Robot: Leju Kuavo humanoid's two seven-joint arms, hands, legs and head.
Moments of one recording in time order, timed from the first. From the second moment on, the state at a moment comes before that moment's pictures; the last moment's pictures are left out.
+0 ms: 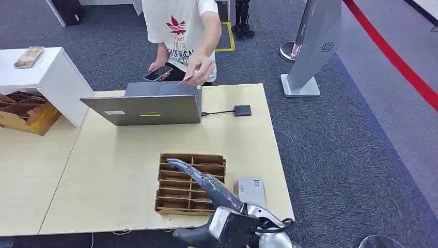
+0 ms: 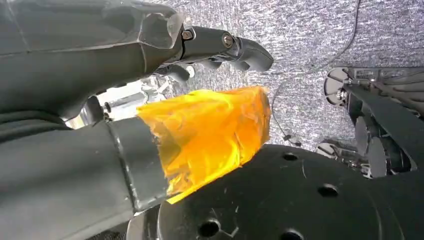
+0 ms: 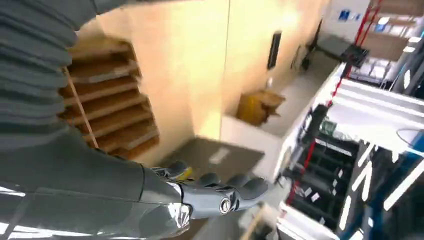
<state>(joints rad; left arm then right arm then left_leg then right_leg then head) -0.05 -0.03 -1.45 -0.03 1.52 0.14 -0.12 -0.20 -0.04 0.79 -1.63 0.17 0.05 -0.29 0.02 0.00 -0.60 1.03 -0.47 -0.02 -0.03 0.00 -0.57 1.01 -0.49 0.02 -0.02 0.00</state>
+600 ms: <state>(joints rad) -0.07 -0.01 -1.50 -0.04 1.48 0.15 -0.10 -0.47 0.01 0.90 -1.56 0.94 -0.42 -0.11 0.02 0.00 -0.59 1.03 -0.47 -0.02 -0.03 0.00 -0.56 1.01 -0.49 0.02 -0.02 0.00</state>
